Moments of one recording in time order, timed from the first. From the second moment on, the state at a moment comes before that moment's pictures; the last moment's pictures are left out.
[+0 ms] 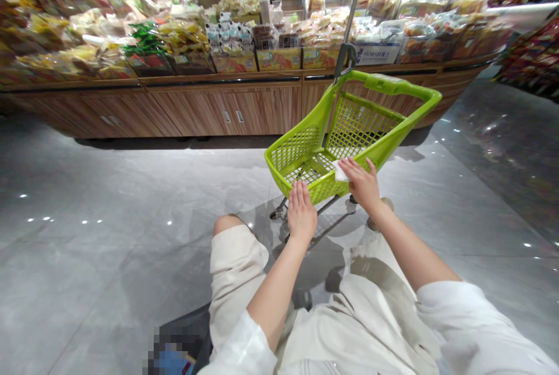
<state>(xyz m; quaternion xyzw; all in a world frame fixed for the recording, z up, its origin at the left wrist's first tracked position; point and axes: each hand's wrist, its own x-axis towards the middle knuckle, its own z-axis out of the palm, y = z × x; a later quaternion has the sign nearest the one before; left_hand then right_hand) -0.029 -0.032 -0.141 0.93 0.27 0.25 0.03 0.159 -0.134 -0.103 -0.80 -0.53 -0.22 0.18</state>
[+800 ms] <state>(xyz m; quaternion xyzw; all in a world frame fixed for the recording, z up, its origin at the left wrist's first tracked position) -0.029 -0.035 -0.136 0.93 0.28 0.25 0.05 0.104 -0.114 -0.116 -0.78 -0.55 -0.21 0.21</state>
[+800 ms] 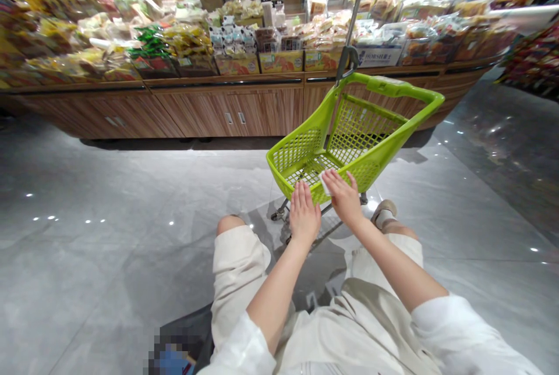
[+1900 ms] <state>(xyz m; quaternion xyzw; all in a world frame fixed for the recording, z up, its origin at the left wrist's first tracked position) -0.029 -0.022 -0.134 0.93 0.26 0.26 0.06 0.114 -0.108 -0.113 -0.76 -0.58 -0.21 0.17</state>
